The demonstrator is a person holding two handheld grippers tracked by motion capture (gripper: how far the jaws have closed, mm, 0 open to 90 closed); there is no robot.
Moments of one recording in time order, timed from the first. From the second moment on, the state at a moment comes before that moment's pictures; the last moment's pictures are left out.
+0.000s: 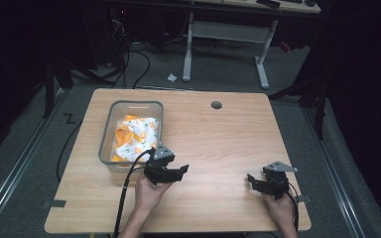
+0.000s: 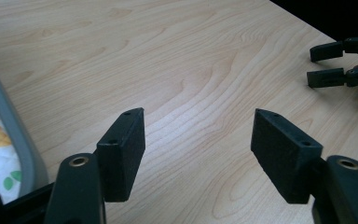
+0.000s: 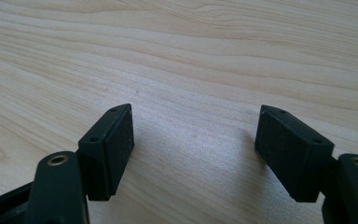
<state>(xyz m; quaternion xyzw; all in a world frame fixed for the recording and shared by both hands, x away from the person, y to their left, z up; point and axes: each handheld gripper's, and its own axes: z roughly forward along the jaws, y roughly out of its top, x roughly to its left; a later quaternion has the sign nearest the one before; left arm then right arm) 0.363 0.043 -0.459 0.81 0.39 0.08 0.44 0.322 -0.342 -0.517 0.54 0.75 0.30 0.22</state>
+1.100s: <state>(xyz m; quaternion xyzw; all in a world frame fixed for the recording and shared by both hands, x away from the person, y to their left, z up) 0.363 0.019 -0.505 0.82 0.40 0.06 0.40 0.322 -0.342 -0.517 0.54 0.75 0.30 0.22</state>
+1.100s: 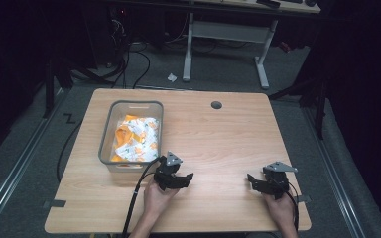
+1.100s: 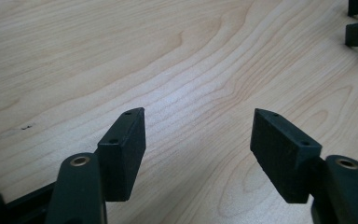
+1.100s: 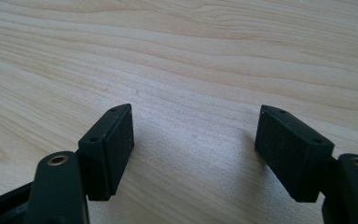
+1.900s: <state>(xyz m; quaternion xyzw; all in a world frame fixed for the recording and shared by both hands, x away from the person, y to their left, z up) 0.358 0.007 -0.524 0.83 0.38 0.14 0.37 0.322 -0.342 -0.517 0.54 0.75 0.30 0.22</state>
